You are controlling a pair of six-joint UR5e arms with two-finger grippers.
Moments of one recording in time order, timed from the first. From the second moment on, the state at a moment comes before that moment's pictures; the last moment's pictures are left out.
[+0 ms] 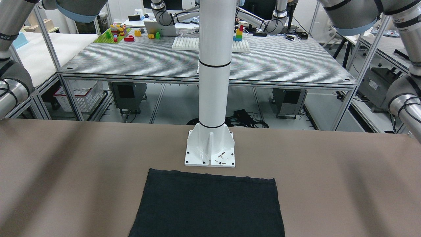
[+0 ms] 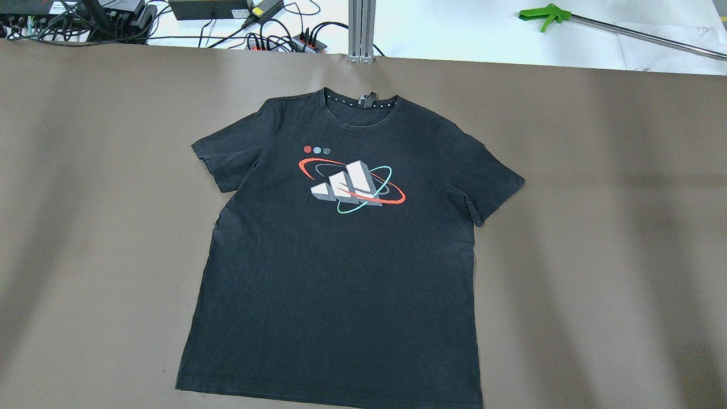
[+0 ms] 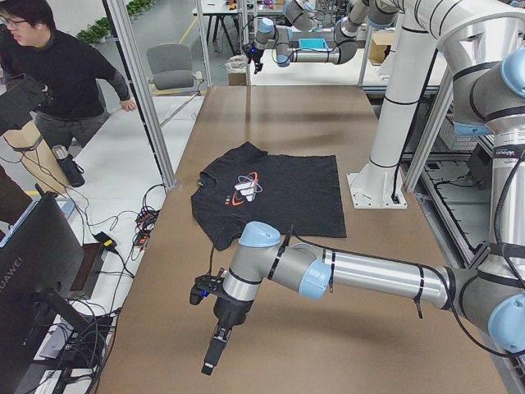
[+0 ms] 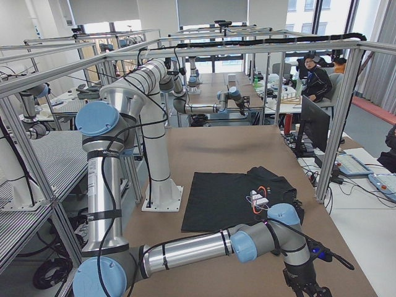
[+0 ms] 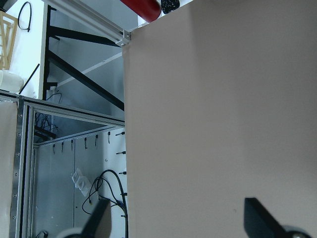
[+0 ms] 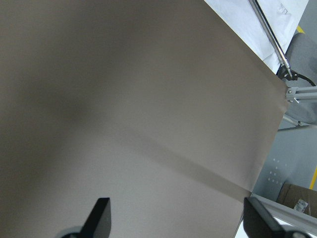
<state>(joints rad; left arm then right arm) -1.50 -1.65 -1.67 -1.81 -1.70 -0.12 1.52 -1.41 1.65 -1.40 1.95 -0.27</state>
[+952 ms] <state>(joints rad) -1.51 -1.59 -1.68 -1.82 -1.71 -0.12 1.52 -1.41 1.65 -1.39 1.97 -0.28</state>
